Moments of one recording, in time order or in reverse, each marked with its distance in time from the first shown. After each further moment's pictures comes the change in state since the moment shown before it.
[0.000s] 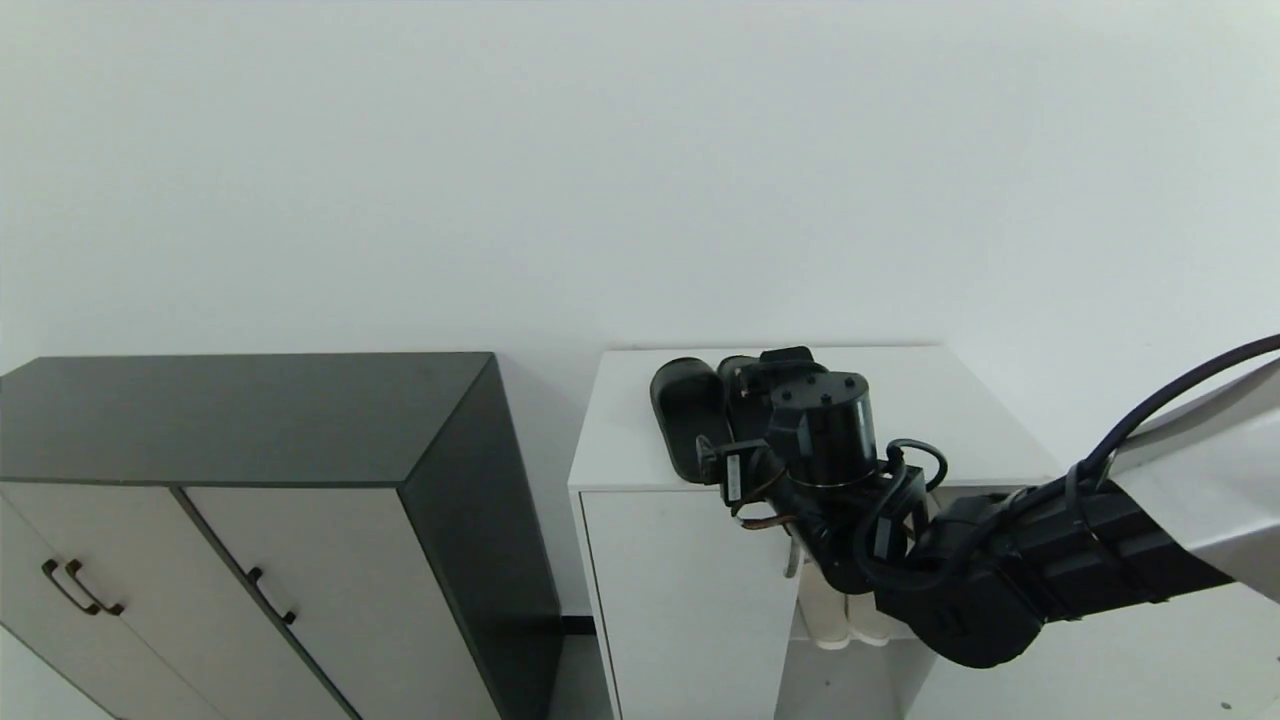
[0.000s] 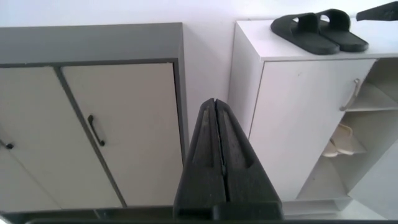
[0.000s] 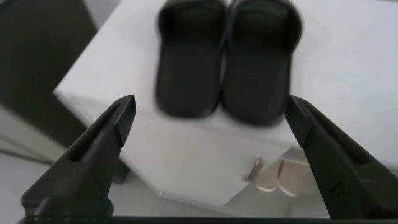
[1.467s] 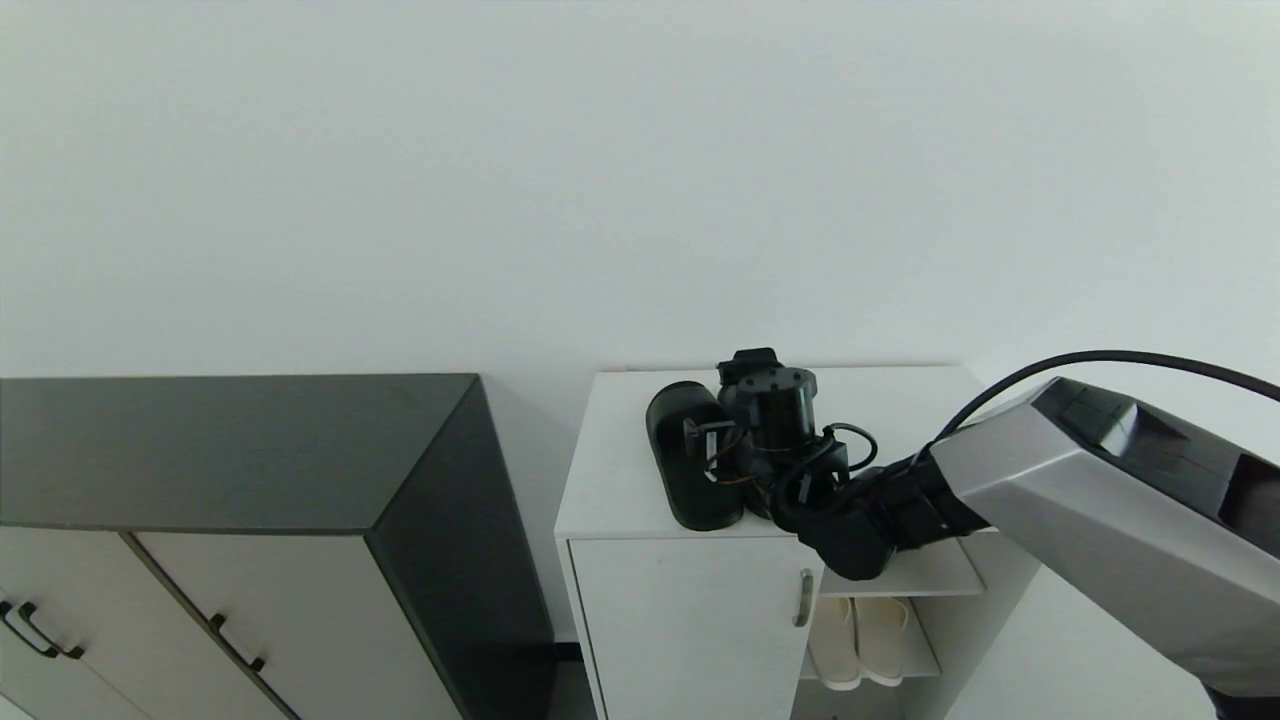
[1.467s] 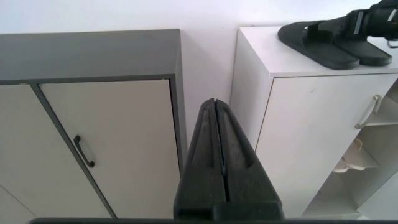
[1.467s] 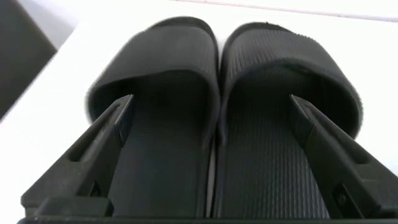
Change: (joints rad) left arm 0.000 0.000 0.000 0.000 -0.002 -0.002; right arm -0.127 0.303 -0.354 0.021 0.109 -0.005
